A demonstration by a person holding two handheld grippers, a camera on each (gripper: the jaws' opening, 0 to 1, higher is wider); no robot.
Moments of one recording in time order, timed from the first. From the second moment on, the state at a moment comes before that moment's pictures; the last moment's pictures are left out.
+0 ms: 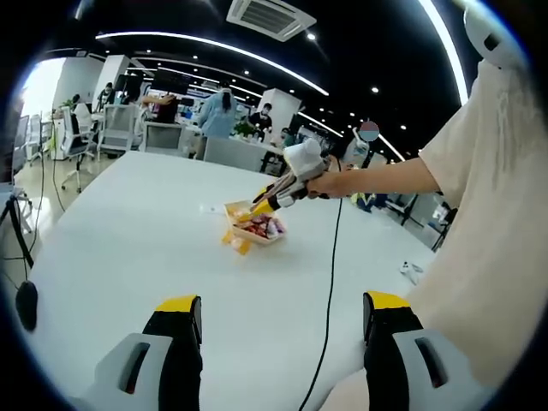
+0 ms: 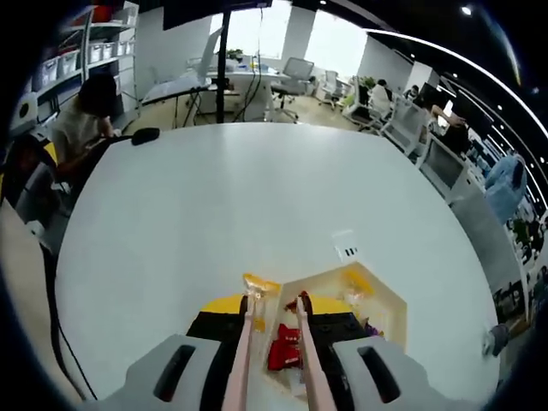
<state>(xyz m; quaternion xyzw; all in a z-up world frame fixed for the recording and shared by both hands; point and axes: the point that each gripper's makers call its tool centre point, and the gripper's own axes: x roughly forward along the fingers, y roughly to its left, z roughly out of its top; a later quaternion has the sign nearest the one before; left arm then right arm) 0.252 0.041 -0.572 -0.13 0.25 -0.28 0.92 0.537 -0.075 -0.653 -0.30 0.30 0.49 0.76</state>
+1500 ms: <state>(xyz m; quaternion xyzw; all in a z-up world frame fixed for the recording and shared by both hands) 0.251 0.061 -0.578 -0.14 0.25 -0.27 0.92 0.518 -0.051 -0.710 -0.30 0.36 0.47 0.75</state>
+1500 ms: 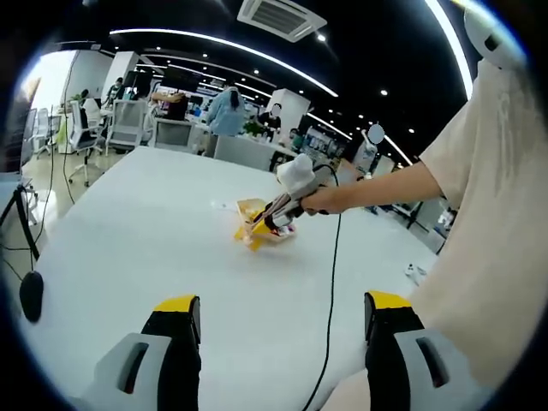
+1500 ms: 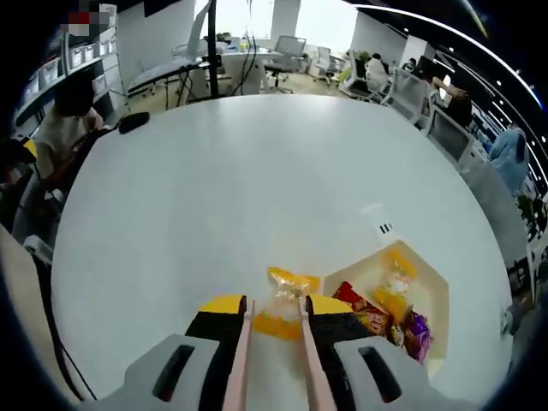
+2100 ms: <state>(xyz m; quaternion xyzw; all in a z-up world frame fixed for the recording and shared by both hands) 0.253 0.064 -0.580 -0.15 0.25 -0.27 0.92 0.529 -0.056 -0.719 -0.30 0.38 0.43 0.76</state>
